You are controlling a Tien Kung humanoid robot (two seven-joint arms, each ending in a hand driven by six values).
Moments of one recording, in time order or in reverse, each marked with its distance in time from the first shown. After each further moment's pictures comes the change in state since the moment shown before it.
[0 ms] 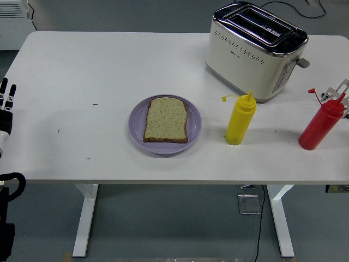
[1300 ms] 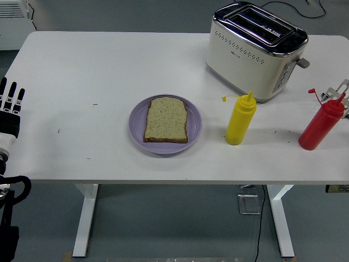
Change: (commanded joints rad) left arm 0.012 -0.006 0.038 0.005 0.005 -0.001 0.000; right arm -0.018 0.008 0.017 -0.010 -0.002 -0.013 -0.017
